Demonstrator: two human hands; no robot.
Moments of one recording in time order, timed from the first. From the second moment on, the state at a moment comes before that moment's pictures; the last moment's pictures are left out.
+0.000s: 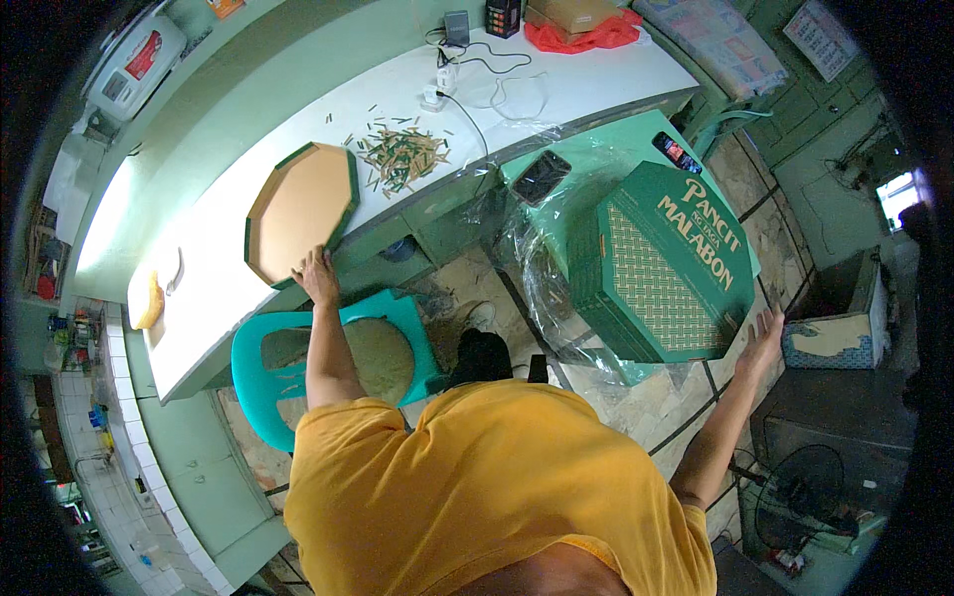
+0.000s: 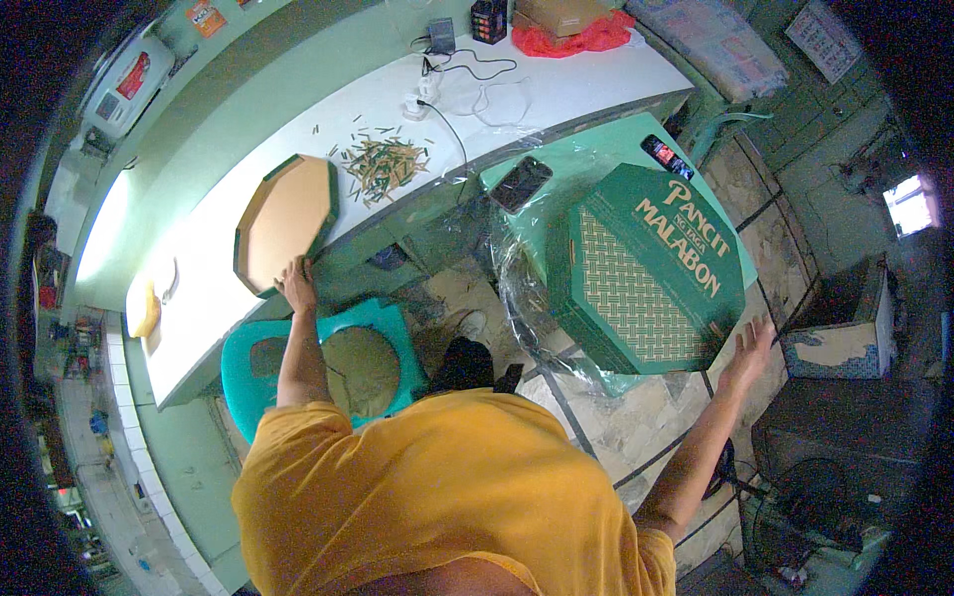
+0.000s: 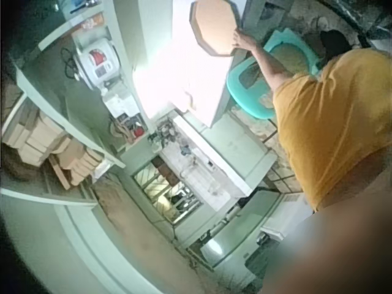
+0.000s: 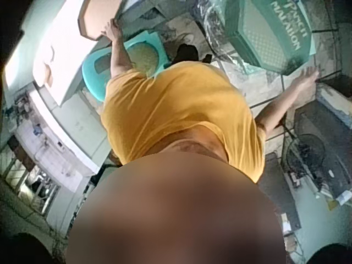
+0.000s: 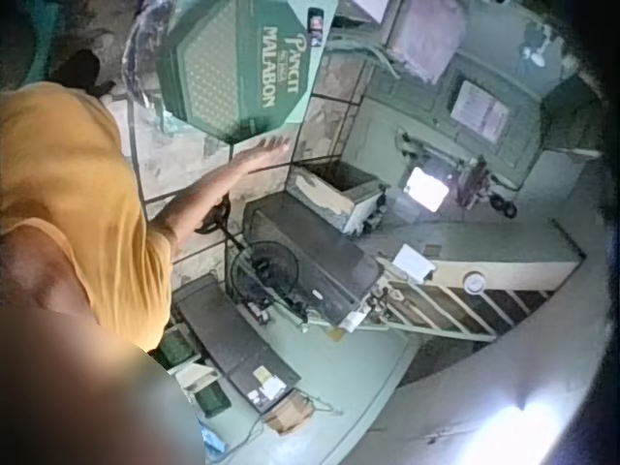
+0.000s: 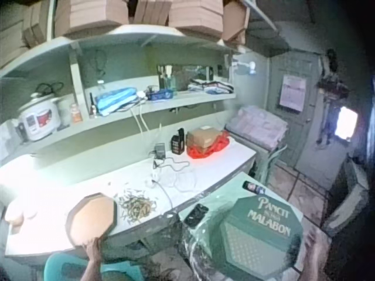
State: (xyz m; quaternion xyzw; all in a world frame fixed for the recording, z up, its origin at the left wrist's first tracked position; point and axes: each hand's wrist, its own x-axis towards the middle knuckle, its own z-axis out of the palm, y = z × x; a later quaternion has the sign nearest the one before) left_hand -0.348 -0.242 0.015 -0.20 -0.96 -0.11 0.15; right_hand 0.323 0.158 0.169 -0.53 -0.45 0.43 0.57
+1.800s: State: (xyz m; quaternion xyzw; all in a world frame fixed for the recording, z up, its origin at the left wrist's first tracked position) left_hand -0.063 0.127 0.158 -0.35 -0.49 -0.63 -0.50; right_hand 0.330 0.198 0.170 -0.41 -0.34 0.53 0.66
